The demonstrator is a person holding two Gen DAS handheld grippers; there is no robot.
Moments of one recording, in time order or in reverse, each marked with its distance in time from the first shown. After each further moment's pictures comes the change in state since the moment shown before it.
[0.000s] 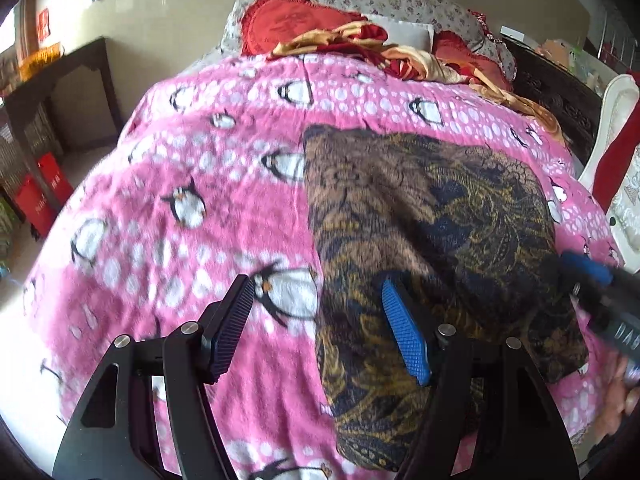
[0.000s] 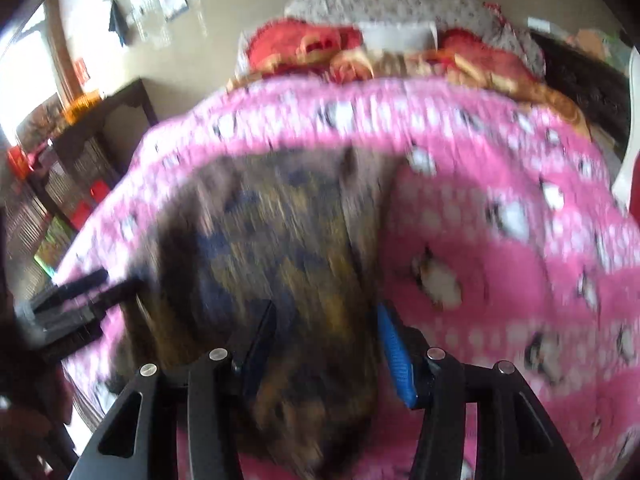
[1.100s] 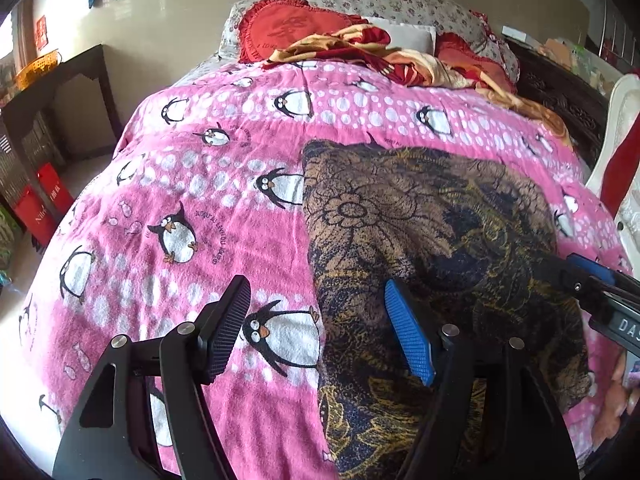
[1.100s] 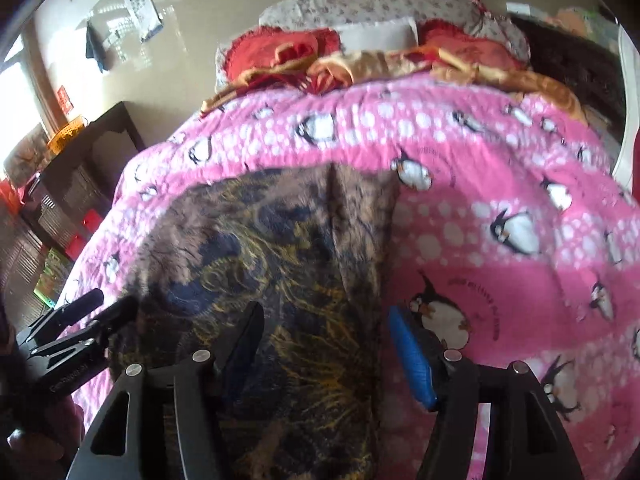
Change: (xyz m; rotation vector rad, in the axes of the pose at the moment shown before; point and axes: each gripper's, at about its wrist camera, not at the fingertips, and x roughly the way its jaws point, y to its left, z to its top) left arm 0.021 0.002 0.019 -0.005 -0.008 -0.004; right arm 0.026 -0.011 0.017 0.088 -0.006 -0.014
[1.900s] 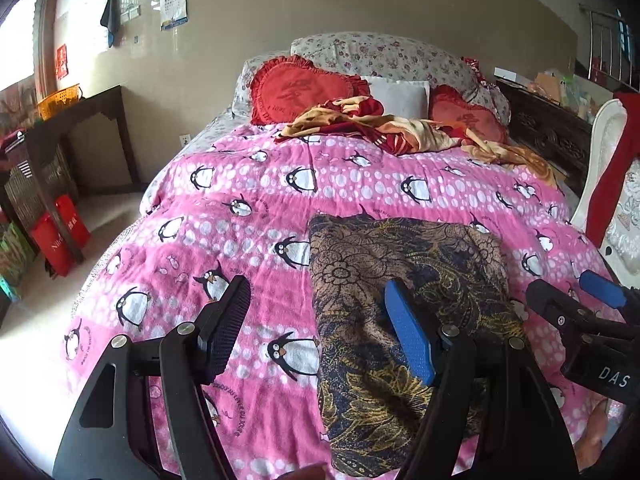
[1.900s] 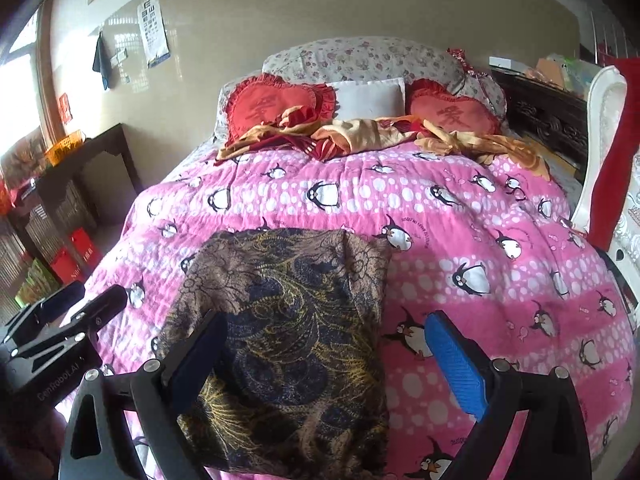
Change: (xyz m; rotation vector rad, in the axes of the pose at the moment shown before) left arm -0.082 -0.007 0.013 0.007 -0.186 0.033; right arm -0.076 0.043 0.005 -0.025 -0.155 -0.104
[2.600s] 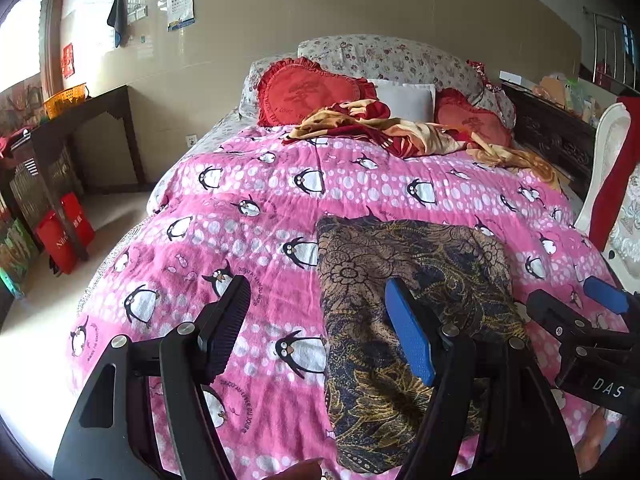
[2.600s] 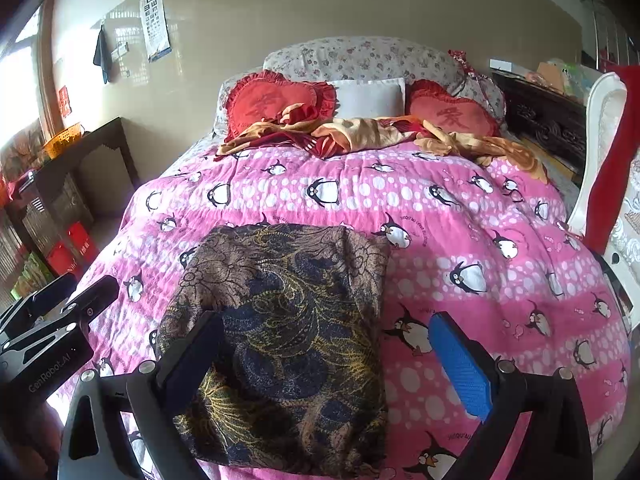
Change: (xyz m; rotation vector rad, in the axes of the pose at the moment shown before) left arm -0.005 0.003 -0.002 -0.012 0.001 0.020; right arm -0.001 0.004 -0.003 -0.026 0.013 -0.021
